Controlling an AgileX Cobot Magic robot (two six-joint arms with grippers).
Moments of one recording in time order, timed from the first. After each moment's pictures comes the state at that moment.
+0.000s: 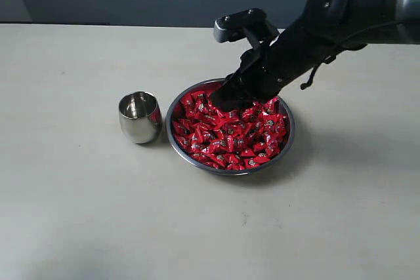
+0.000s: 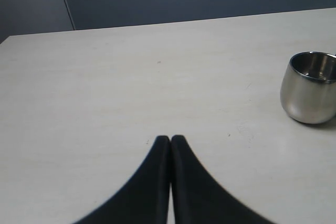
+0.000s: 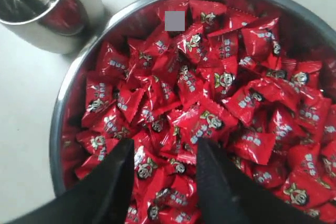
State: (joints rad) left arm 0.12 0.00 0.01 0.03 0.34 0.03; right arm 0.61 1.84 -1.19 0.56 0.58 -0.61
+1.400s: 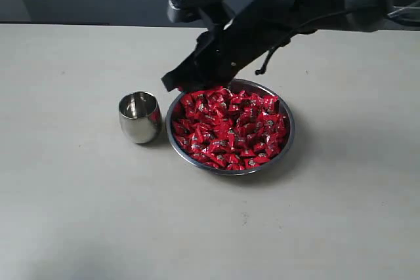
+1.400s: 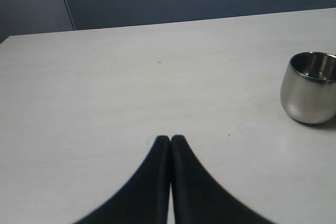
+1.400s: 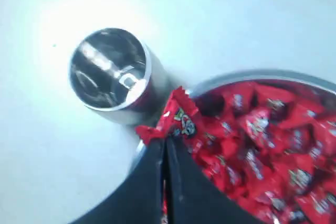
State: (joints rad) left arm 0.12 0.00 0.01 0.03 0.34 0.03; right arm 0.73 1.92 -1.39 0.56 0.59 -0.54
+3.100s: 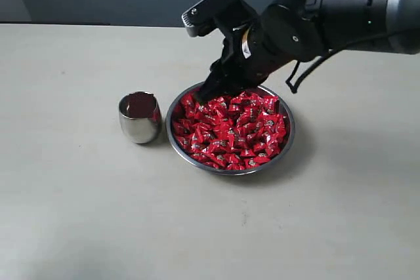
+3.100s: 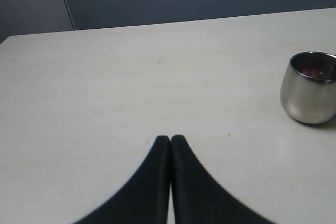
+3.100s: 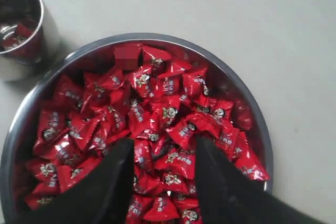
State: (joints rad) left arm 0.12 0.00 0.01 0.03 0.34 0.03; right arm 0.81 1.75 -1.20 -0.32 0.49 0.15
